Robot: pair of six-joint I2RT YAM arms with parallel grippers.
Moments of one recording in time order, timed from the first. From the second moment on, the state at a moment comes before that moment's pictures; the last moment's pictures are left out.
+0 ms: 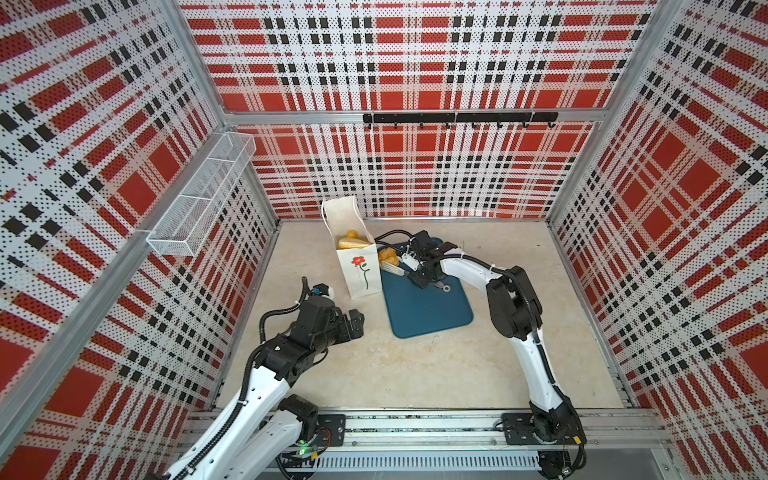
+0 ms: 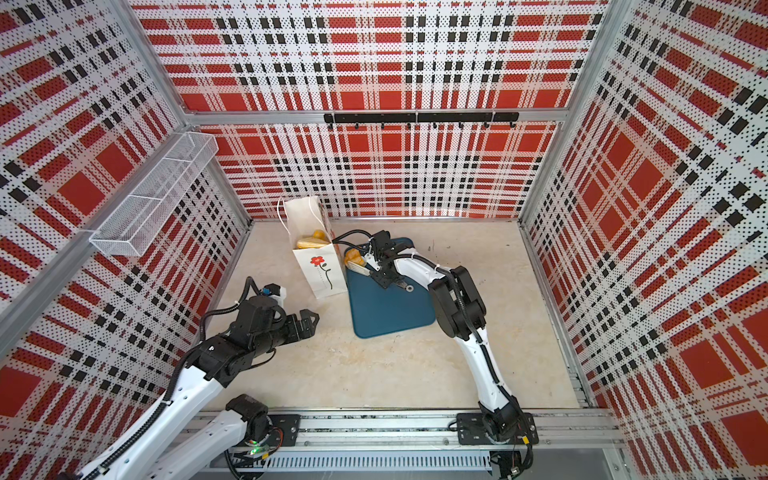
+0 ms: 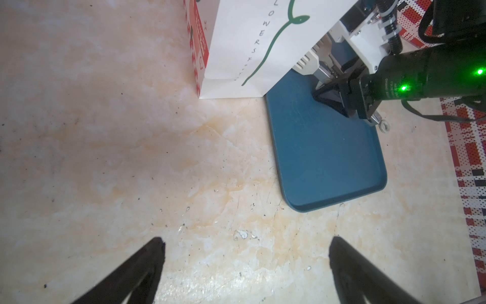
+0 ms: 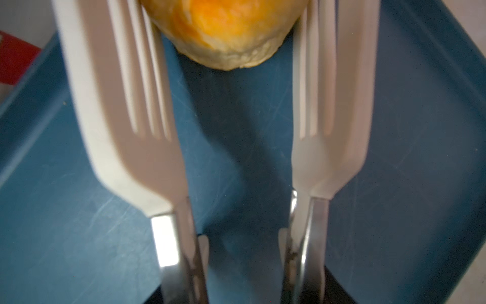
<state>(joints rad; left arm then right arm) -0.43 0.76 0.67 -0.68 -0.03 -0.60 0.60 2.33 1.90 -0.70 0.03 -0.34</state>
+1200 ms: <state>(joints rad) -0.51 0.74 0.67 -0.68 -0.07 -0.60 0.59 1.76 1.19 -0.54 -0.04 -0.12</state>
